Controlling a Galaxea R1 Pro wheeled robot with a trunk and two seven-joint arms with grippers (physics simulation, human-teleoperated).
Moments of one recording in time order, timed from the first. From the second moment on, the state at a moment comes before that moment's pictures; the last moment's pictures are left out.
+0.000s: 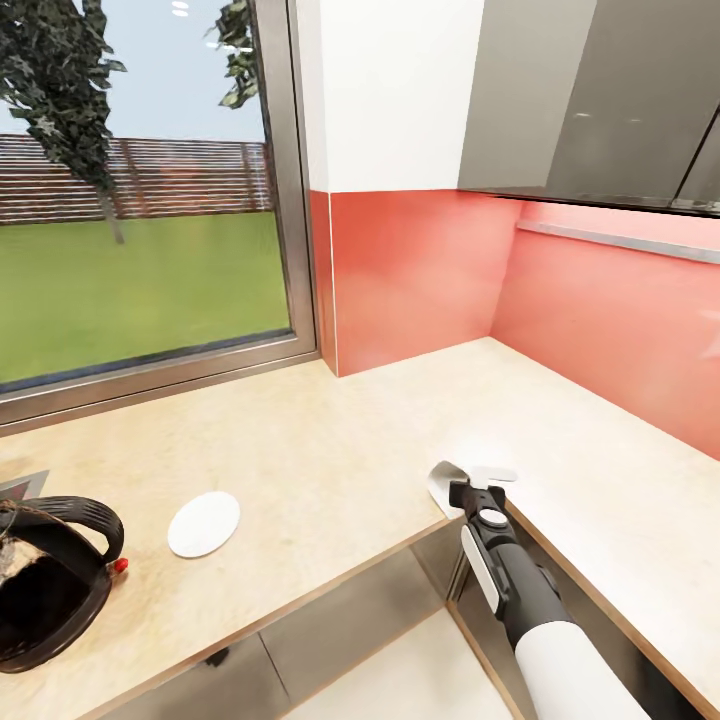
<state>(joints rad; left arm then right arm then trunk) 0.01 0.00 0.03 0.01 0.01 -0.15 0.01 -0.62 0.09 0.00 -0.89 0.00 0.25 -0.29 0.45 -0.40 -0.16</state>
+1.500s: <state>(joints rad) 0.01 0.01 0.02 0.01 0.01 -0.15 0.01 -0.62 0.11 0.09 -1.35 0.00 0.44 -0.28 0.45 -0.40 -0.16</state>
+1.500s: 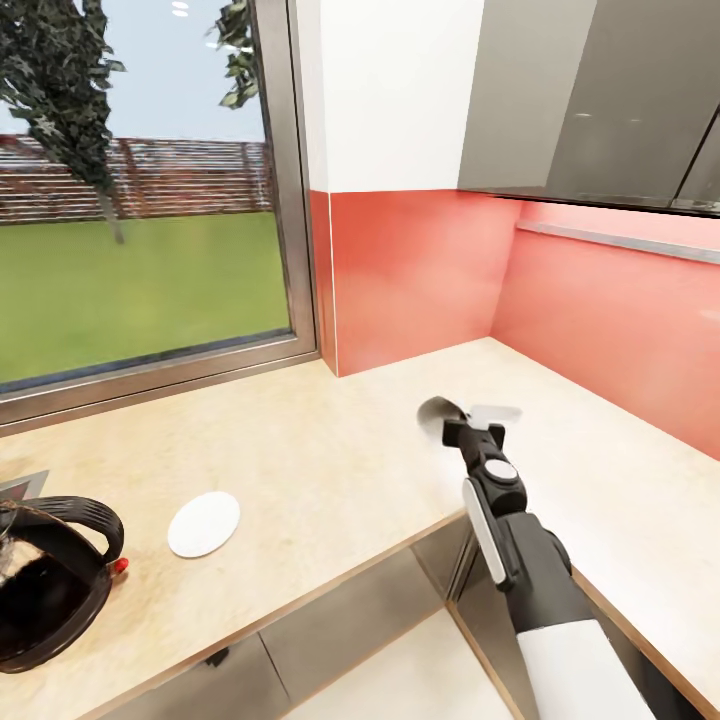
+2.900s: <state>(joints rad) 0.01 0.00 0.03 -0.01 0.01 -0.16 0.01 -0.61 0.10 0.21 -1.43 -0.11 0.53 -0.22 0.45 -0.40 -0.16</state>
